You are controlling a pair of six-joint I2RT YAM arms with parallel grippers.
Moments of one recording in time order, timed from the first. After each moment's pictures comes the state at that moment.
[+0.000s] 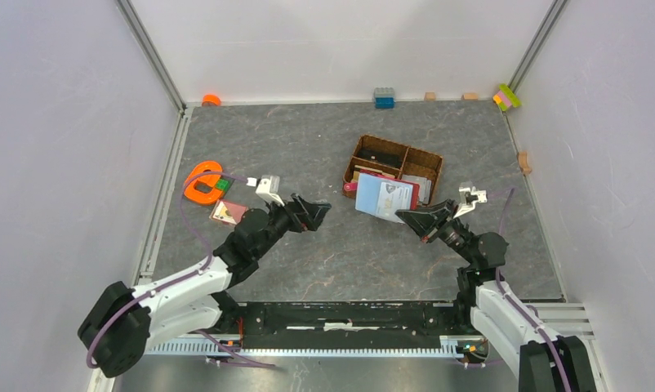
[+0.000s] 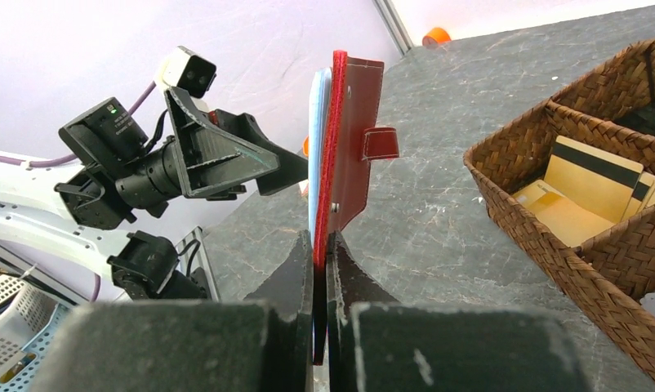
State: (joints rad) left arm -0.73 0.94 0.33 0.49 -0.13 -0.68; right arm 0.16 0.74 0.03 1.02 -0.70 0.79
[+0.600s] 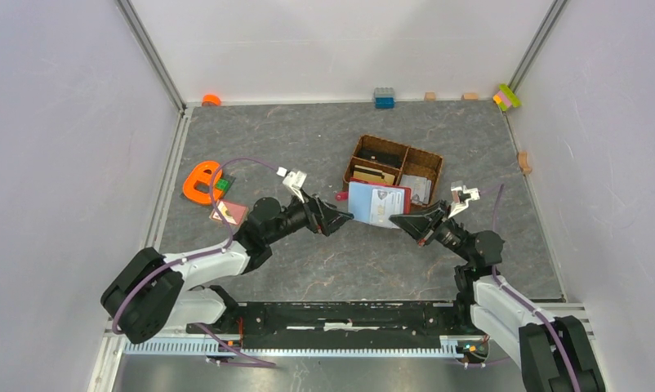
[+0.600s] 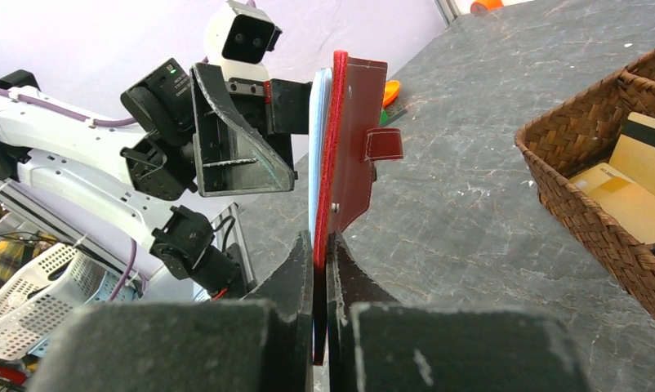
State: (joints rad) left arm -0.72 1.23 0.40 0.75 0.27 -0.68; right arm 0.20 0.87 0.03 1.16 -0.76 0.85
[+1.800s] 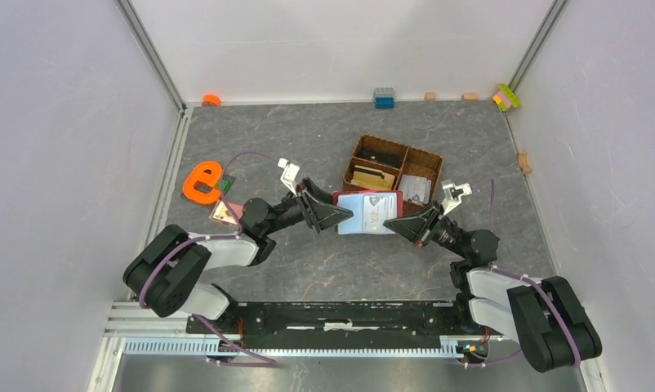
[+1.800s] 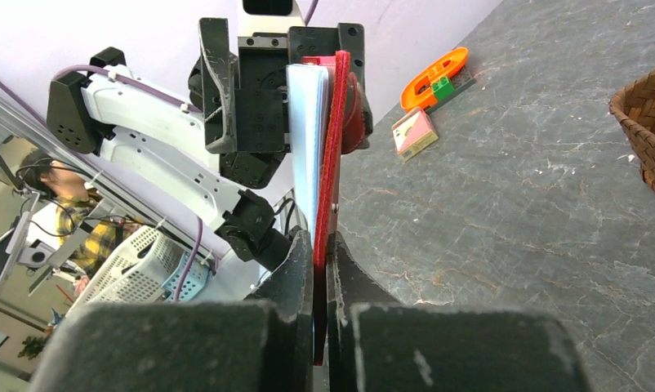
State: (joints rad) left arm -0.64 1.43 0.41 1.34 0.61 -0.96; right arm 0.24 1.11 0.03 1.46 -0.84 1.05
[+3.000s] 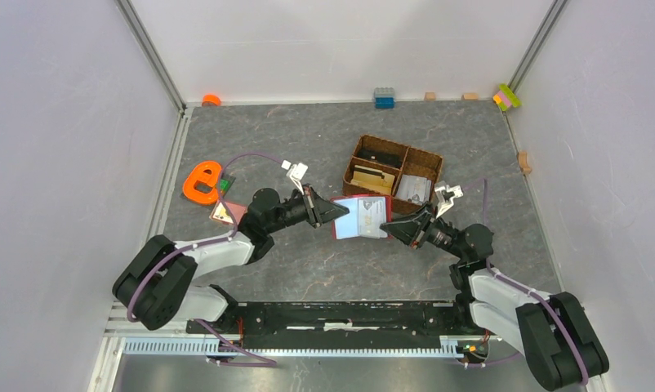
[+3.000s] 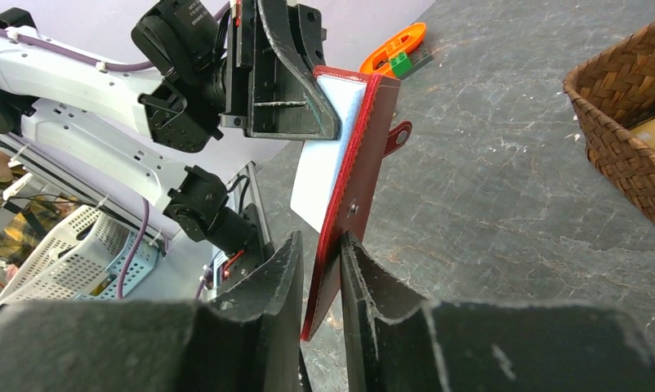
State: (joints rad) left arm -0.64 1.35 0.45 0.87 0.51 -0.83; right arm 0.29 1.00 0.05 1.18 -0.80 0.83
